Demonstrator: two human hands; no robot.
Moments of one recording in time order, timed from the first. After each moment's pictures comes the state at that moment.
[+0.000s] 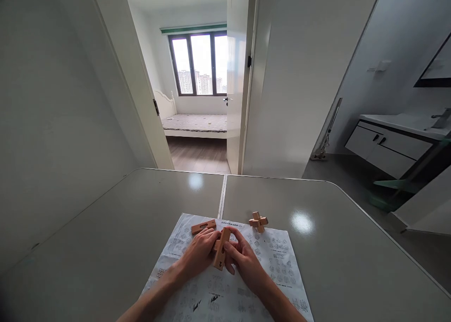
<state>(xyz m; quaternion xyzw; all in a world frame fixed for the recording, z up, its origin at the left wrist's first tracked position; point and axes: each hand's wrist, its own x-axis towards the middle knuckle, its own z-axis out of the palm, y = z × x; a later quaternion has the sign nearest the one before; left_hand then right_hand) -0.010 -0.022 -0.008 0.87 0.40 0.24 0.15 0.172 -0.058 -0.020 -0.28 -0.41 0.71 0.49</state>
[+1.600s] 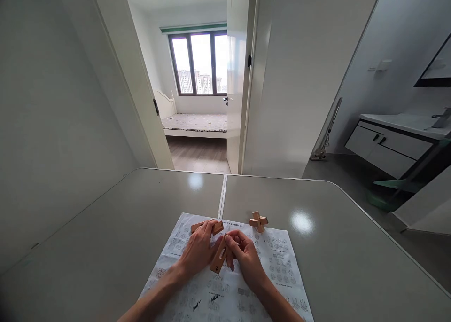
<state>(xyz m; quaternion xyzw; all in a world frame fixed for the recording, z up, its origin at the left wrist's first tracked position) -0.005 -0.024 -0.007 0.81 0.49 0.29 0.10 0.169 -0.055 -0.018 -0.34 -0.45 0.62 0.55</state>
